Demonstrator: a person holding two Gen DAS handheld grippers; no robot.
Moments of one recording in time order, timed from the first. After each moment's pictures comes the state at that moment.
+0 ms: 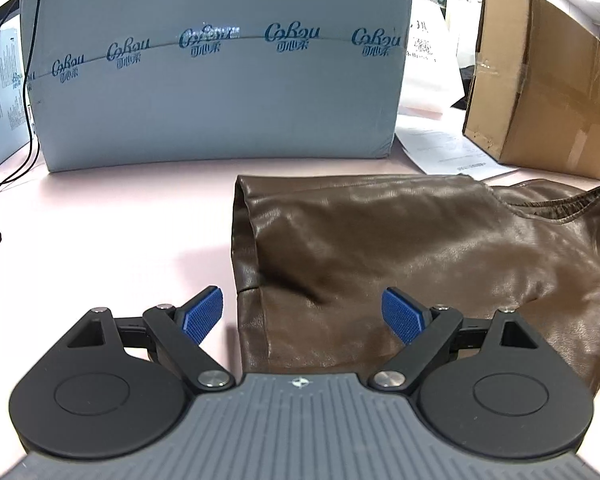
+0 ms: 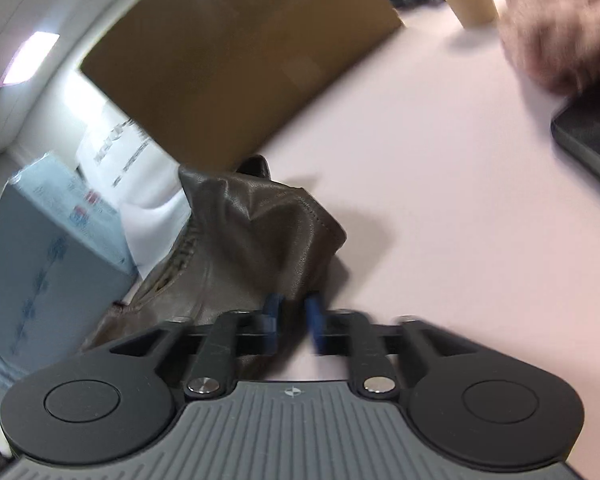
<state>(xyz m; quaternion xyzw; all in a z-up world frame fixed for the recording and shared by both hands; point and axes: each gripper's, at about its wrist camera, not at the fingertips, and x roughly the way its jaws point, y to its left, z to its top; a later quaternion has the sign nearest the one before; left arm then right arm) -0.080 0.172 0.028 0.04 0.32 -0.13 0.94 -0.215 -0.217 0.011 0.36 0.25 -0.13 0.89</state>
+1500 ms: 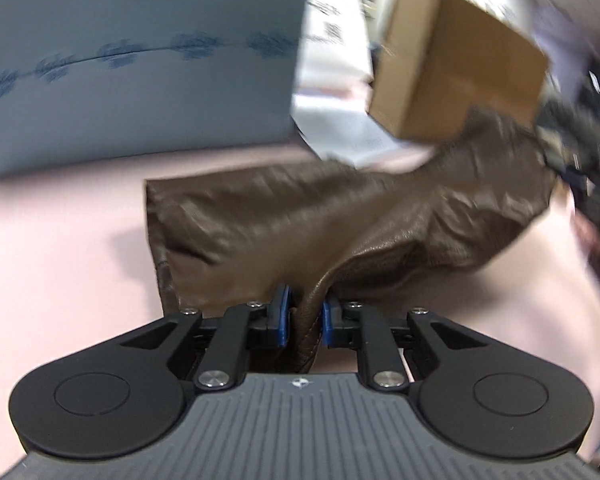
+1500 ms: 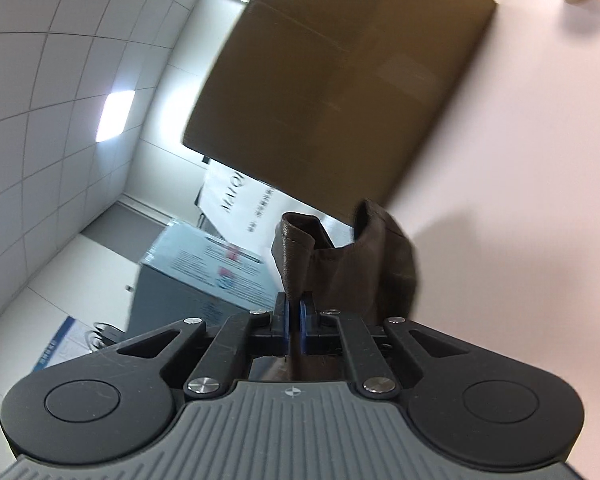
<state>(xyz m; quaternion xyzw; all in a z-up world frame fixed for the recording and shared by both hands) -0.110 0.177 0.104 -0.04 0.38 -0.23 0.90 -0.187 -0.266 0.080 0.54 0.16 0.04 0.83</state>
